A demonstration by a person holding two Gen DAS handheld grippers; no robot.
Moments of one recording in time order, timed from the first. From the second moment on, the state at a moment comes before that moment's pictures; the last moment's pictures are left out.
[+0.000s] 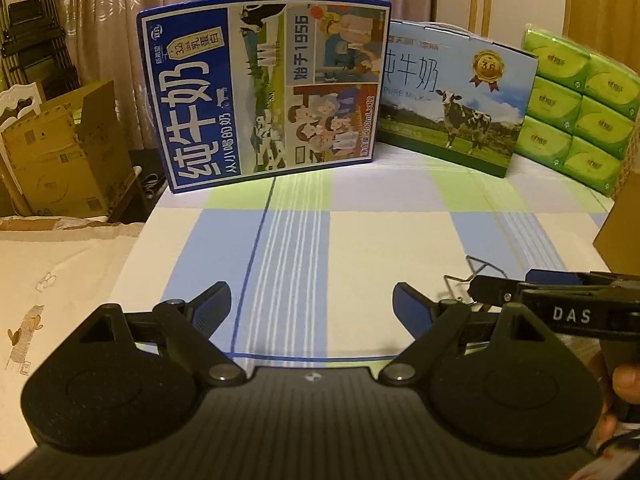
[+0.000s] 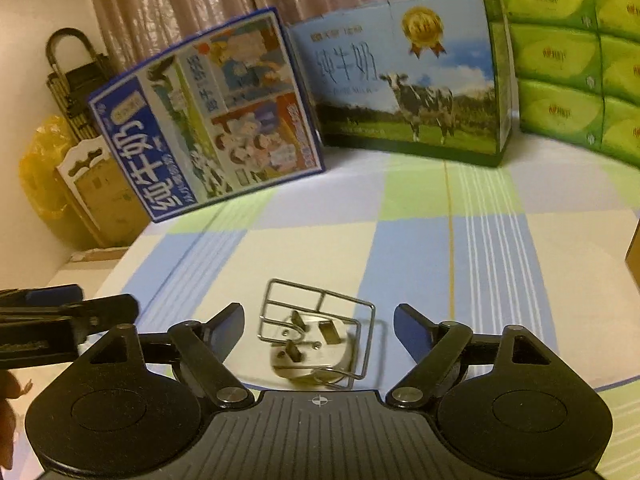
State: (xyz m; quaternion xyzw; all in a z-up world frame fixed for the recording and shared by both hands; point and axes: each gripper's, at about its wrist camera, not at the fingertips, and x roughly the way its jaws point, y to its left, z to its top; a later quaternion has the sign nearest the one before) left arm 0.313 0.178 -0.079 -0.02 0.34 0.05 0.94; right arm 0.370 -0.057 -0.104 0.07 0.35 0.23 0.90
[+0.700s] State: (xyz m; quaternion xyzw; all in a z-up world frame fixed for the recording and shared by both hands) left arm 0.315 0.175 -0.080 -0.02 0.35 0.06 0.94; right arm 0.388 -0.059 -0.122 0.13 0.38 0.22 0.89
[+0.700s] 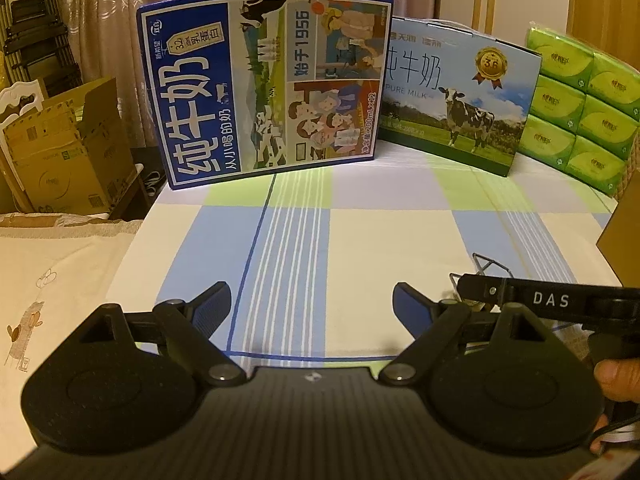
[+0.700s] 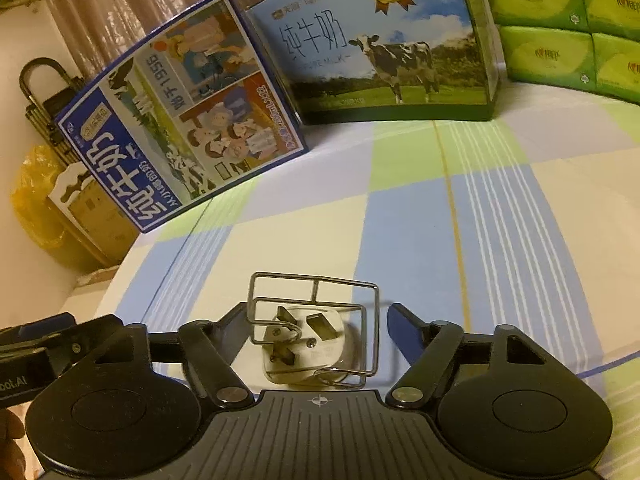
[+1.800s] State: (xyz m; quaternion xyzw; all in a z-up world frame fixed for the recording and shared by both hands) left arm 0.350 0.075 -0.113 0.03 0.36 -0.07 0.93; right arm 0.354 -0.137 -0.129 -0.03 0.37 0.16 0.92
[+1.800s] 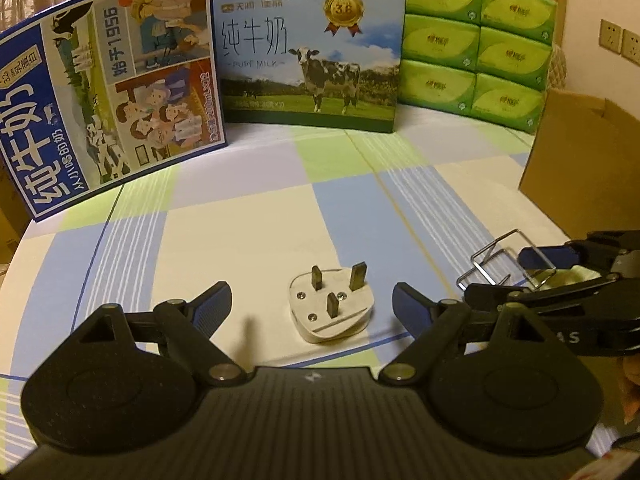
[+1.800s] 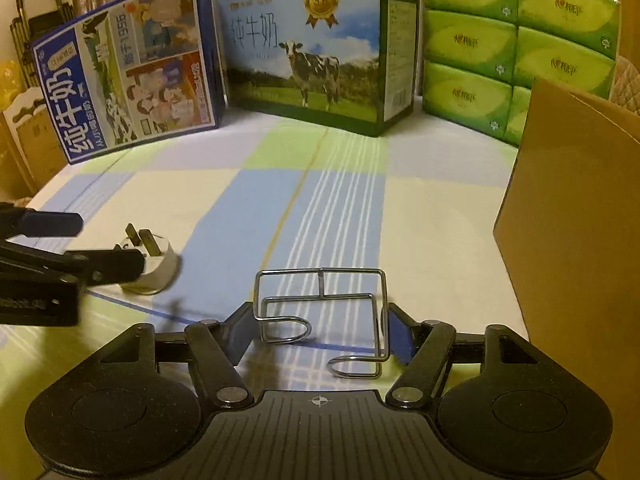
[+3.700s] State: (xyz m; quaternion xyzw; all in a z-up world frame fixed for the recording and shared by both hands) left arm 0.202 0.062 -0.072 -0.03 0.37 -0.01 0.93; right arm 0.227 -0.163 -0.049 0.03 0.35 0.18 0.92
